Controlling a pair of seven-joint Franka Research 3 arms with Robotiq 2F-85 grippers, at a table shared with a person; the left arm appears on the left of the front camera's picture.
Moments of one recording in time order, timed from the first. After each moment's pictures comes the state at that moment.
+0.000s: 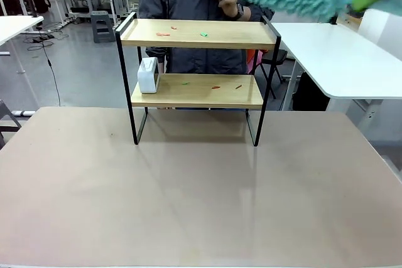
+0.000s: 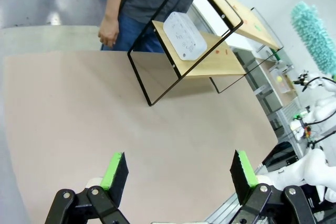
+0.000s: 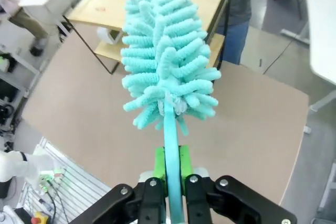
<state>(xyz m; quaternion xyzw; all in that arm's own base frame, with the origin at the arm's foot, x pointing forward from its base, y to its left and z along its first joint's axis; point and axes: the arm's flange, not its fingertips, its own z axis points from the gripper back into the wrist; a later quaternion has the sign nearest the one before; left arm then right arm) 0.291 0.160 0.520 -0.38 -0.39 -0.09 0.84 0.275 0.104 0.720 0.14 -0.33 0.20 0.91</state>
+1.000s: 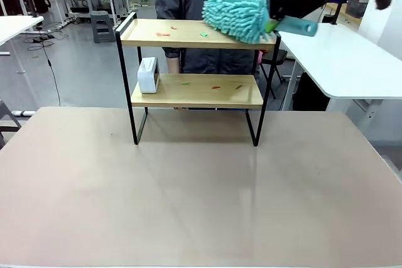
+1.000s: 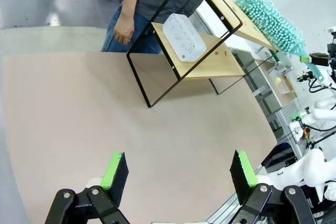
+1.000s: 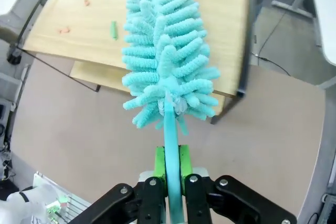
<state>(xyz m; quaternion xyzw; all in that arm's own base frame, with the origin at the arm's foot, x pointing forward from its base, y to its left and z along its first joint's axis) 0.291 0.160 0.520 -0.38 -0.39 -0.09 0.83 0.391 0.213 0.670 0.11 -0.28 0.14 0.94</state>
